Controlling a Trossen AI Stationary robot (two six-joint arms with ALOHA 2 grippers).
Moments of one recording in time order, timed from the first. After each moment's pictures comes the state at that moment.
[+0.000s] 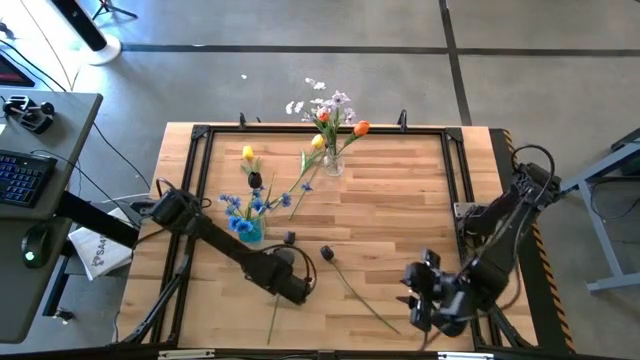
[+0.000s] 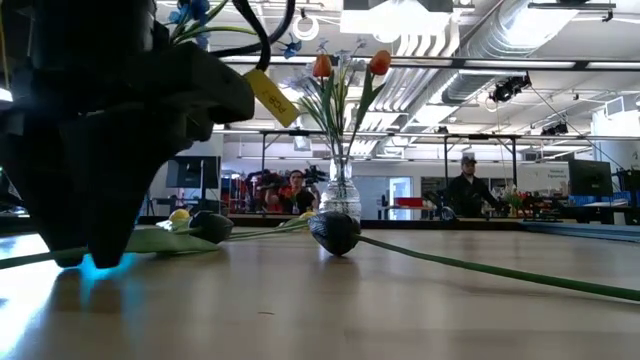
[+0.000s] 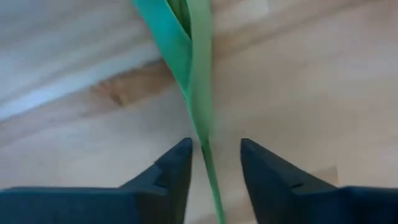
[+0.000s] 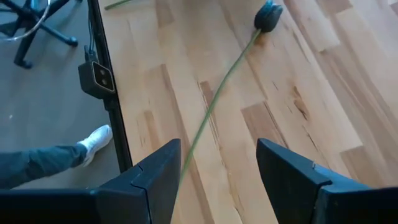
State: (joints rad) left arm -0.51 2.00 1.33 -0.83 -0.01 -1.71; right arm 0.91 1.49 1.33 -0.99 0.48 1.18
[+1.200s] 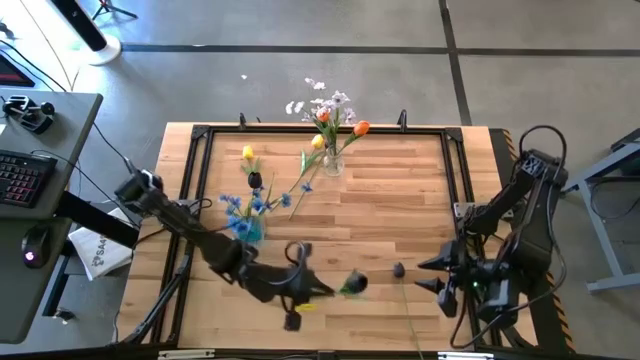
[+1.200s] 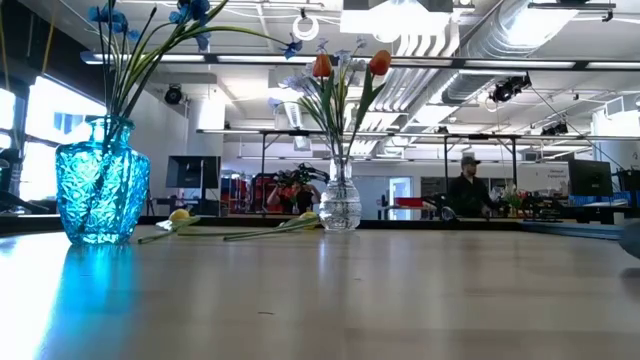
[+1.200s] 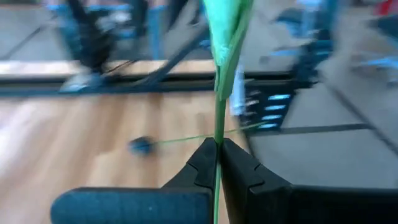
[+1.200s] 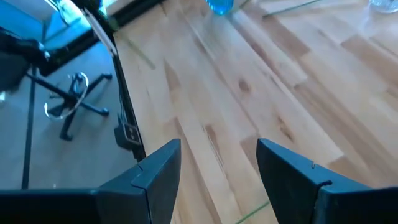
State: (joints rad) left arm -0.57 1.68 1.40 -0.12 -0.44 -0.23; right arm 1.06 1.31 1.33 -1.12 0.76 1.43
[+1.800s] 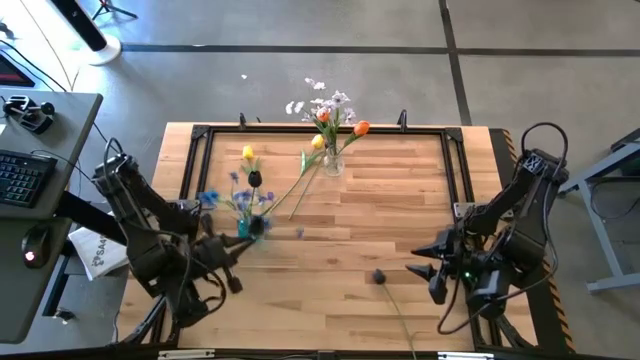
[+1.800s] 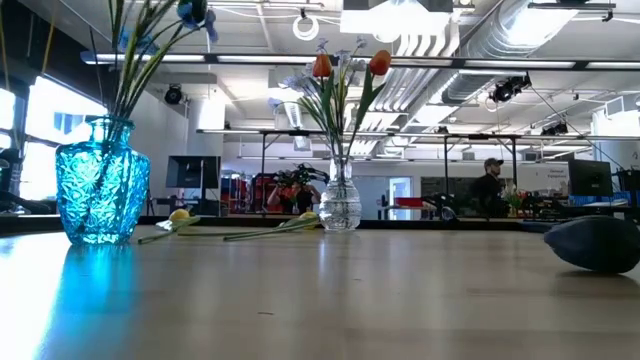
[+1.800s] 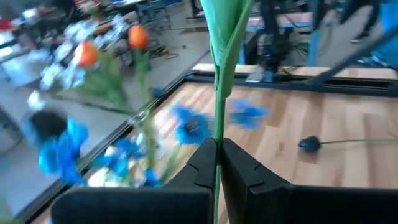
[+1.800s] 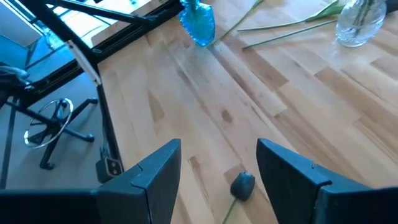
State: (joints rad) left arm -0.94 1.42 1.33 -1.17 -1.32 -1.07; right arm 0.97 1.30 1.33 -1.13 0.83 1.39
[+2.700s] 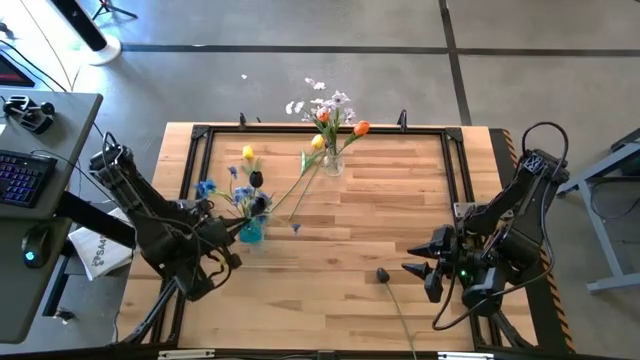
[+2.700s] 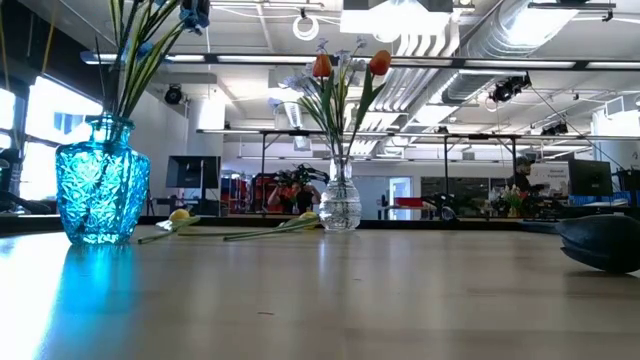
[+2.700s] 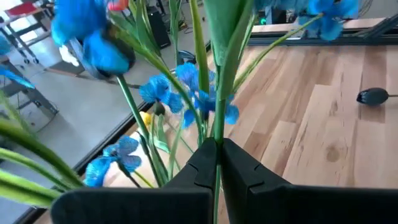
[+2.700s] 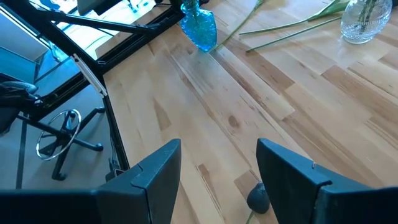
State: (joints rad) left arm -0.88 1.27 1.05 -1.22 -1.25 -1.18; right arm 0.94 1.30 1.33 -1.07 0.82 1.39
